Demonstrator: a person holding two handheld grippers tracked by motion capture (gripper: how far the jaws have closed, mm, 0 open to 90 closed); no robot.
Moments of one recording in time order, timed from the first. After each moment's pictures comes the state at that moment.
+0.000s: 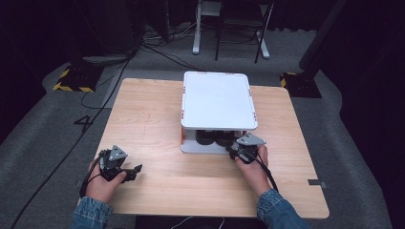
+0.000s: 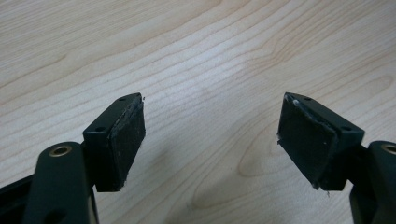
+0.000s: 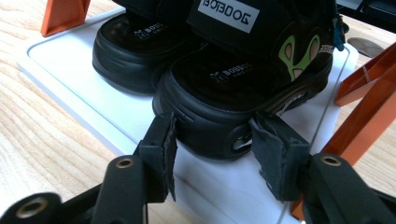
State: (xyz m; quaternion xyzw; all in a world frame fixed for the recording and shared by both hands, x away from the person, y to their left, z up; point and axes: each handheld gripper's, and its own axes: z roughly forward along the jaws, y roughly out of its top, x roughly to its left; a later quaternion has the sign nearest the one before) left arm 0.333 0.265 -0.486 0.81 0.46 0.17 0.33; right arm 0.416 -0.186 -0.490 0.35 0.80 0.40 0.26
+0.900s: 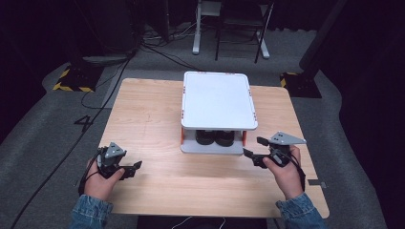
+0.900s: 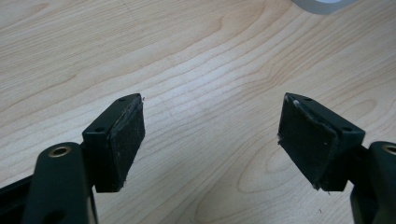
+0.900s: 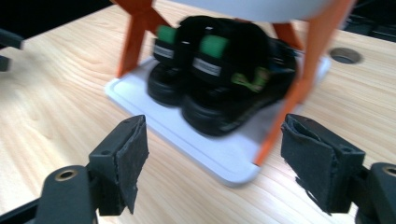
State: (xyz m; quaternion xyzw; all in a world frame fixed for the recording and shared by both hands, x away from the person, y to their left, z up) left arm 0.338 0.270 -0.478 0.80 0.46 0.17 0.36; right arm 0.374 -0.257 -0.418 0.38 0.78 0.46 0.19
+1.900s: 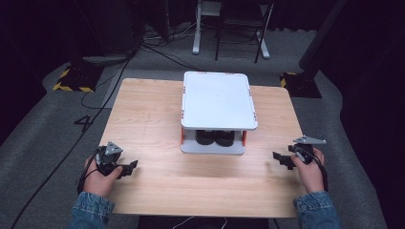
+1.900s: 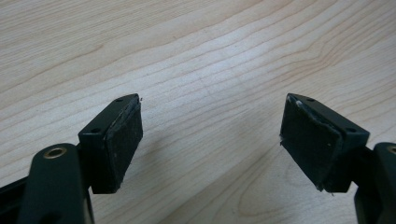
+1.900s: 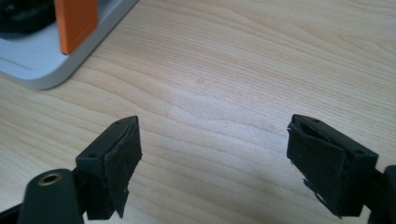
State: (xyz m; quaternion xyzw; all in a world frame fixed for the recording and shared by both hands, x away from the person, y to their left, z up) left arm 0.350 0.280 -0.491 0.79 0.49 0.18 0.32; right arm 0.407 -0.356 -0.481 0.50 0.77 0.34 0.19
